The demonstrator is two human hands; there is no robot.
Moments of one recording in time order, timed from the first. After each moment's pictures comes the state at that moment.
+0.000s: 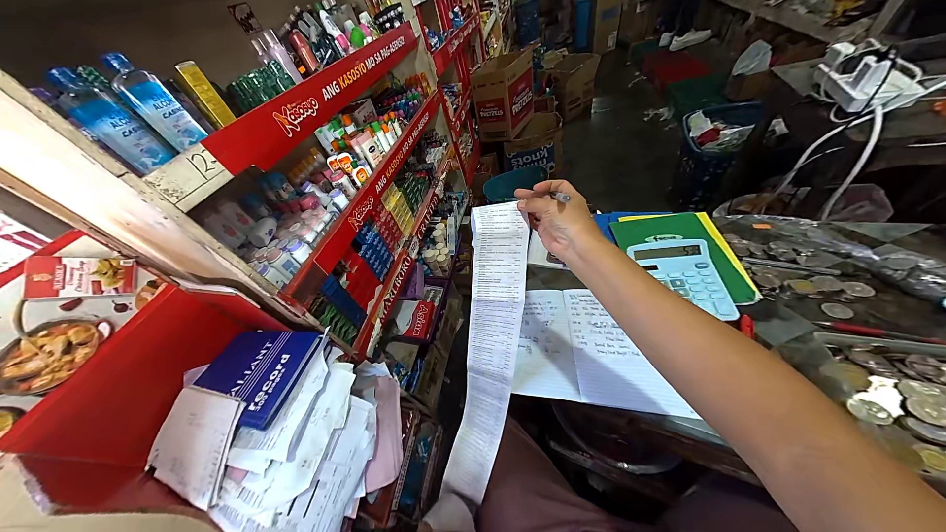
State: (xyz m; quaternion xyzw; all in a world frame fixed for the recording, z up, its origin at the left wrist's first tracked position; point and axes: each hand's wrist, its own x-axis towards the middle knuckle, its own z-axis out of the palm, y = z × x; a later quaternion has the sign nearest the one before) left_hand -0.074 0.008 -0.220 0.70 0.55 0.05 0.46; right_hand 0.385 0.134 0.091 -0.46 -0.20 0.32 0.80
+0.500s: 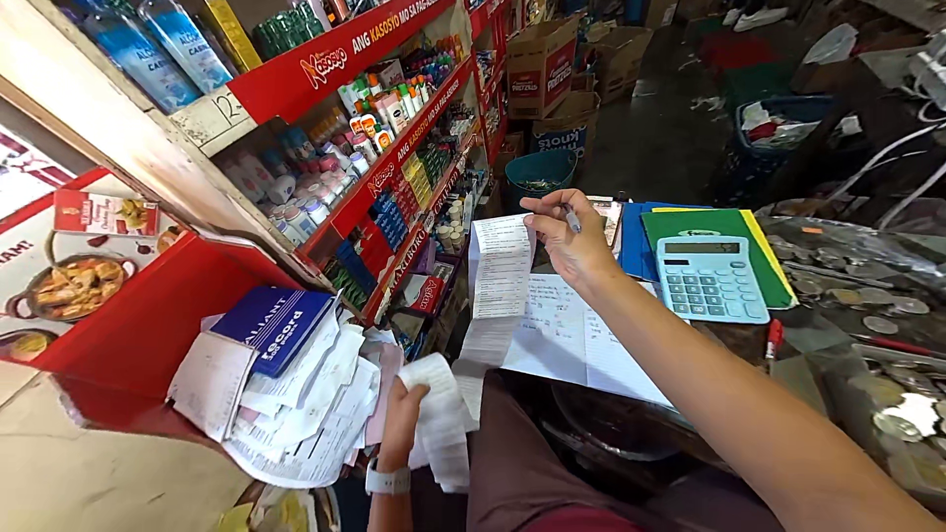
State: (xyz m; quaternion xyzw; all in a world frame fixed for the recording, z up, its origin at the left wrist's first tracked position) left_hand 0.018 0.086 -0.070 0.52 0.51 0.39 0.56; right_hand 0.332 0.101 0.071 -0.47 -0.31 0.32 0.77
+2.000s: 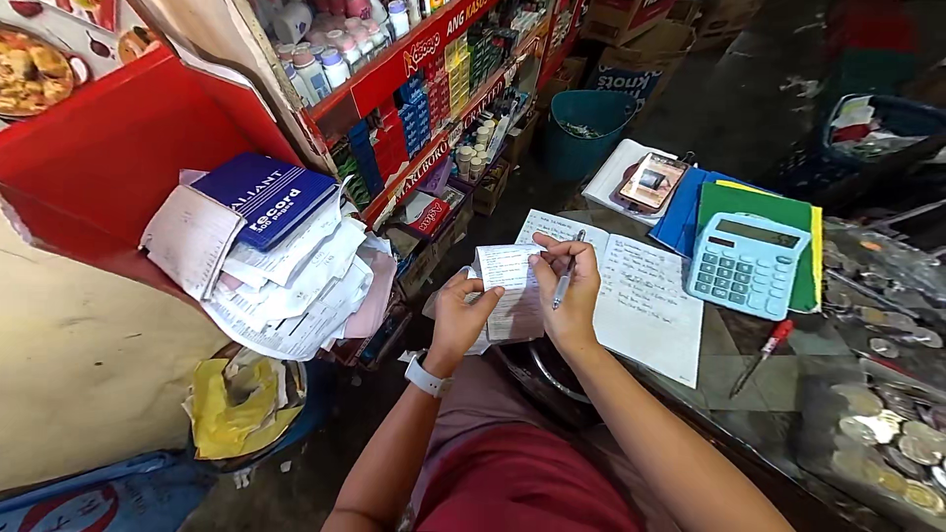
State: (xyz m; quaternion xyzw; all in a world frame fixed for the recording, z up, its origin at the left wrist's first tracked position) left_hand 0.108 0.056 -0.044 0.63 0.41 0.44 0.49; right_hand 0.258 0.036 -0.043 -0.51 -0.42 0.21 0.72
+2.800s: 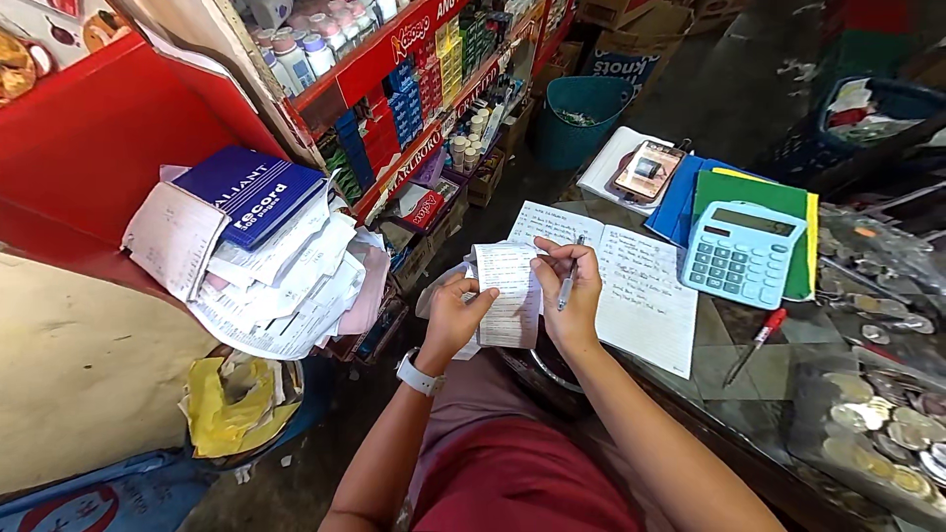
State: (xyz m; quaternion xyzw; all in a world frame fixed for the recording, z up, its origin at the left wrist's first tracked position) left_hand 0.104 0.057 -0.049 0.66 0.42 0.38 0.49; right_hand 0.267 0.024 -0.055 -0.52 -0.39 0.23 0.72
